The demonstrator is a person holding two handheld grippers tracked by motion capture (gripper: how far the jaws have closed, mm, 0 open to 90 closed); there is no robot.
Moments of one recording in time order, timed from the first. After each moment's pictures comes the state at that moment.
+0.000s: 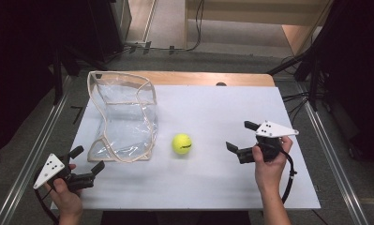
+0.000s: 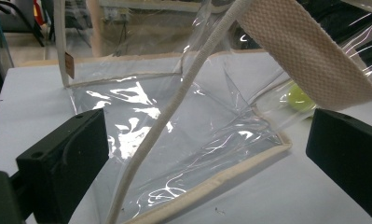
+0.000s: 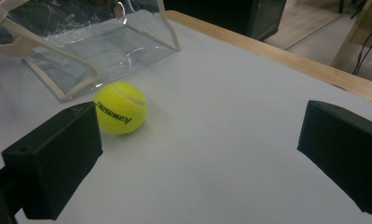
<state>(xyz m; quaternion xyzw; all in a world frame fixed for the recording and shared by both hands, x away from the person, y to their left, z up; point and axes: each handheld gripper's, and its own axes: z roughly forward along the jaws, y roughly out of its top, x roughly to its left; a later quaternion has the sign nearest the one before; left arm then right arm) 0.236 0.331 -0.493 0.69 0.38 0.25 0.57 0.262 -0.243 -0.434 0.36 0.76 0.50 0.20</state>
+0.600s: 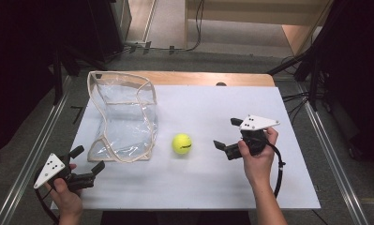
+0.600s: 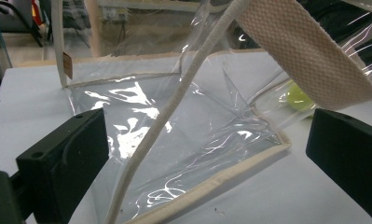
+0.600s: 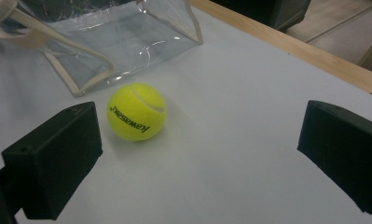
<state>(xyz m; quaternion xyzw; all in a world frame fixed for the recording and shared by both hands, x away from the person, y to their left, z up) 0.236 0.331 -0.493 0.69 0.37 0.25 0.57 0.282 -0.212 -0.428 0.33 0.80 0.48 0.18</state>
